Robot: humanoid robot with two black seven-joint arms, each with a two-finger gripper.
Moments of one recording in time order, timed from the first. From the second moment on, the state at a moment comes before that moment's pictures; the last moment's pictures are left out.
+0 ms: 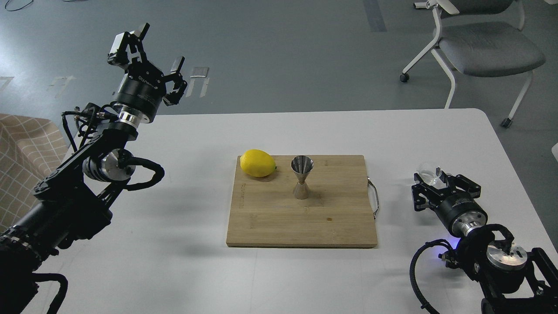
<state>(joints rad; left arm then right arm) -0.74 0.36 -0.78 -0.85 0.18 -0.25 -0.49 0.01 0.00 1.58 1.20 0.08 -0.06 -0.17</state>
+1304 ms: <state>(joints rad) -0.74 0.36 -0.77 -0.83 0.19 -0.25 -0.49 0.04 0.00 1.52 1.34 0.07 -0.09 -0.17</state>
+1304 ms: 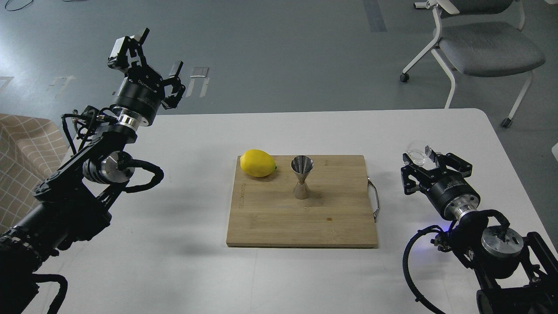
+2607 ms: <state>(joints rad) -0.74 0.36 -0.77 -0.80 0.19 -0.26 -0.49 0.20 0.00 1.24 1.44 0.01 -0.18 -0.17</state>
